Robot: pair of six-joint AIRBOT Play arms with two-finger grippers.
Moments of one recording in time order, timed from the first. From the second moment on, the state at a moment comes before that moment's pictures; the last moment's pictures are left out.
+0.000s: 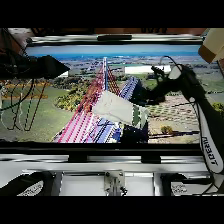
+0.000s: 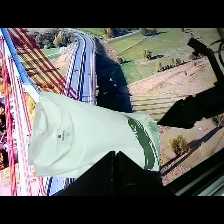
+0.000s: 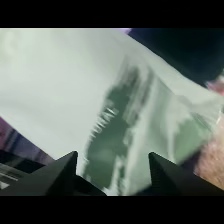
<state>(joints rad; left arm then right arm) -0.19 -1.12 1.54 0.96 -1.18 -1.50 0.09 -1.53 1.37 -1.17 1.38 1.54</state>
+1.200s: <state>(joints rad) -0.19 -1.13 1.53 0.97 -1.18 -1.52 -0.10 -1.41 1.02 -0.80 0.78 1.24</state>
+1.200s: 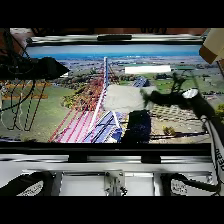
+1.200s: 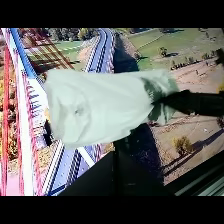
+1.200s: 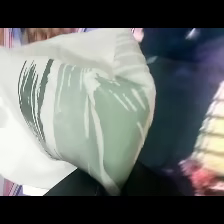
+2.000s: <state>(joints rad) -0.19 -1.13 1.53 0.97 -1.19 -1.52 -0.83 -1.09 0.75 -1.43 1.33 1.55</state>
